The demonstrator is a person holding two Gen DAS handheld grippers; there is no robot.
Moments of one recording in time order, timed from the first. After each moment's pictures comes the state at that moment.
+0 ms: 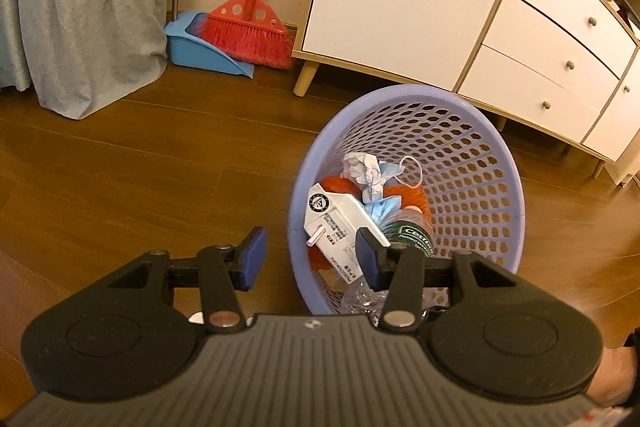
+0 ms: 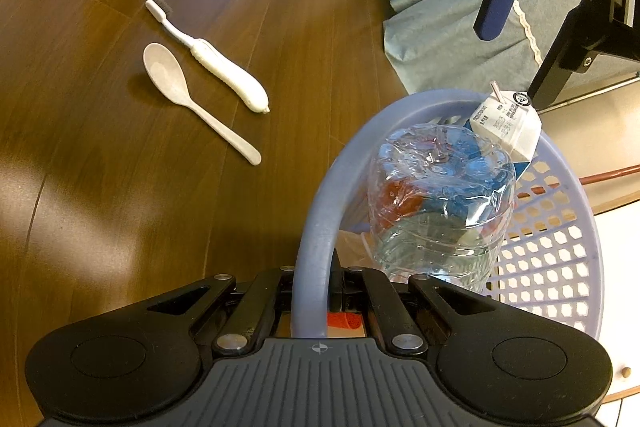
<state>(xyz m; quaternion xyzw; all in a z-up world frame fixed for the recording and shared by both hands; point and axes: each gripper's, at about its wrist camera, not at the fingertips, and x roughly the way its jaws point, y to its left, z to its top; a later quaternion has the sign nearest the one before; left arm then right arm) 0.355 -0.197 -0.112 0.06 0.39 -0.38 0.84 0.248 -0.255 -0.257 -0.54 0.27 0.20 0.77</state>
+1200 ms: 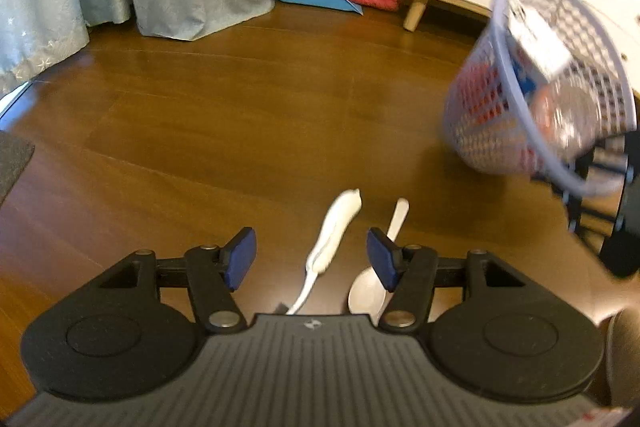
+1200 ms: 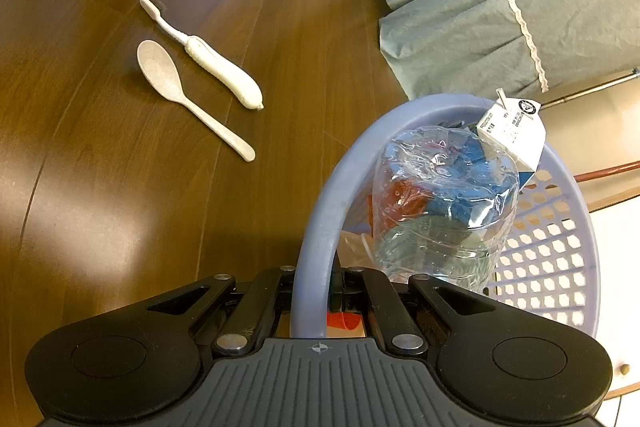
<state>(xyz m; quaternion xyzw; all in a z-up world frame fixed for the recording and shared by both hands) 0.338 -0.061 -0.208 0.11 0.41 -0.28 0.86 0.237 -0.268 -0.257 -0.54 0.27 0.20 0.77</state>
